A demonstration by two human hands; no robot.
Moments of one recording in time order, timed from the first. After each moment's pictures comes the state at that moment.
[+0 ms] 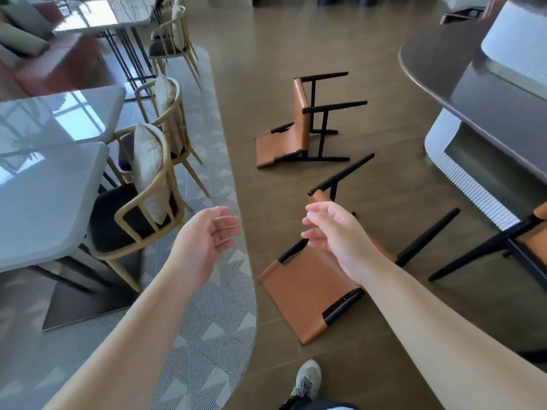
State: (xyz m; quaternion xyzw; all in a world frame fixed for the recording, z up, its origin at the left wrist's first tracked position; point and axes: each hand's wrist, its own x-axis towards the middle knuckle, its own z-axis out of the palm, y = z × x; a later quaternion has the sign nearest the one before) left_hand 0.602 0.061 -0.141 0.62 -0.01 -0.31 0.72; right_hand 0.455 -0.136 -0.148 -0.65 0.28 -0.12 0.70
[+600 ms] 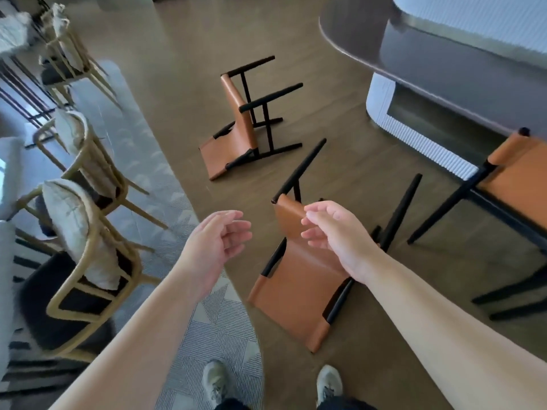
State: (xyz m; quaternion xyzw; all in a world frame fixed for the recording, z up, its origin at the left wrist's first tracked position) left_hand 0.688 -0.093 -0.173 0.65 -0.13 -0.45 0.61; right_hand 0.493 -0.230 -0.185 -0.59 0.39 -0.21 0.68
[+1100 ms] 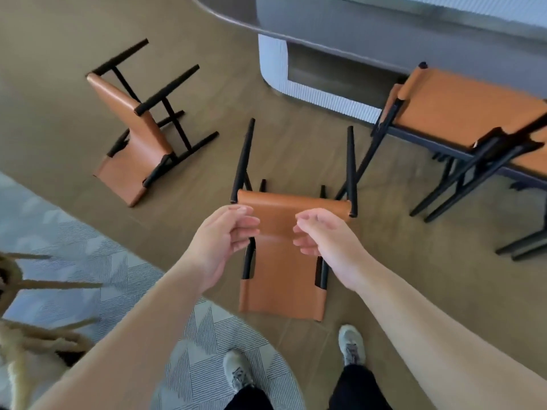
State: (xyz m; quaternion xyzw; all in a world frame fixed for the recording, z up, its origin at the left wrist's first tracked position) left_hand 0.807 -0.158 -0.228 0.59 -0.29 -0.62 0.43; right_hand 0.591 -0.169 -0.231 -0.48 0.57 -0.29 0.60
